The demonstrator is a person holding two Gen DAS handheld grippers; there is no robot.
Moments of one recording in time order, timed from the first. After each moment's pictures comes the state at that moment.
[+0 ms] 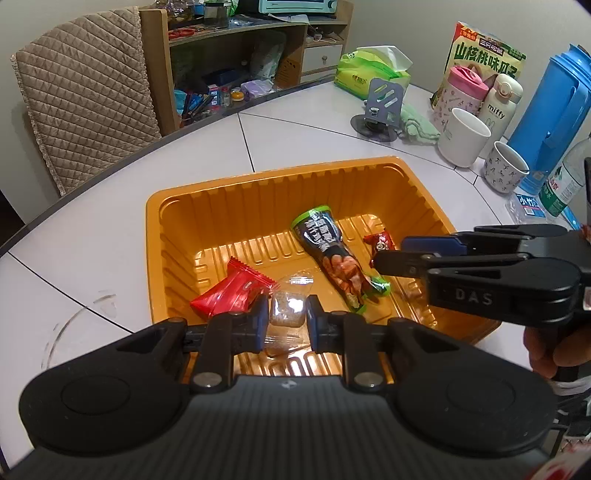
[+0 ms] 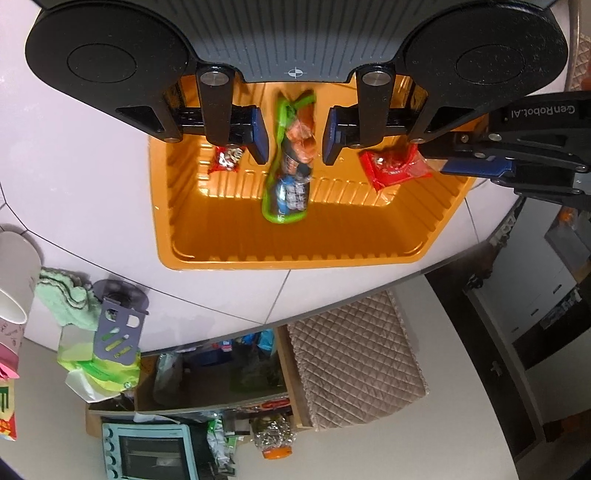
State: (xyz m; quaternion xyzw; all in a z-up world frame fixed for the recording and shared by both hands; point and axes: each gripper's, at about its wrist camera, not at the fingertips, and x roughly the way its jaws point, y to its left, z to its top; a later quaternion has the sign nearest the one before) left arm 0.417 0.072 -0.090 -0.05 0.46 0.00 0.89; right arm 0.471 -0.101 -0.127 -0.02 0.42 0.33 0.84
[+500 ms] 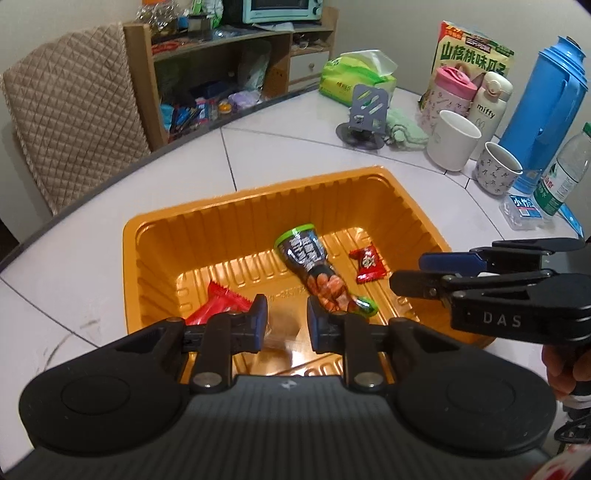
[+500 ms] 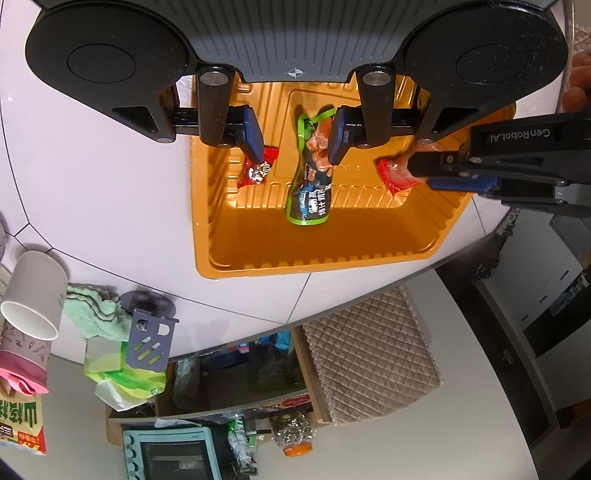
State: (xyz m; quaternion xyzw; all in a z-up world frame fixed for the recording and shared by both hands) left arm 0.431 0.056 -0.089 -0.03 0.45 -0.01 0.89; right arm 0.466 -0.126 -0.121 0.00 0.42 0.32 0.85
